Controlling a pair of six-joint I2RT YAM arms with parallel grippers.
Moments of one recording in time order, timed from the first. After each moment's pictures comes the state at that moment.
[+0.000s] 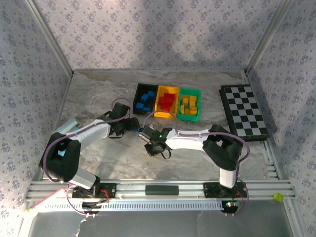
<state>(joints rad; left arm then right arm) -0.46 1.47 0.82 -0.38 0.02 -0.73 1.07 1.84 1.14 -0.51 0.10 0.49</state>
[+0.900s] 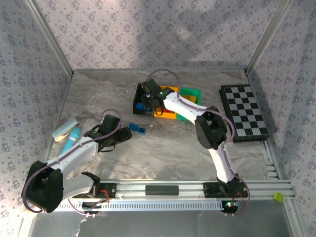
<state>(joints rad) -0.46 1.14 0.59 -0.45 -0.02 -0.75 0.72 2.21 1.91 -0.63 0.11 0.40</state>
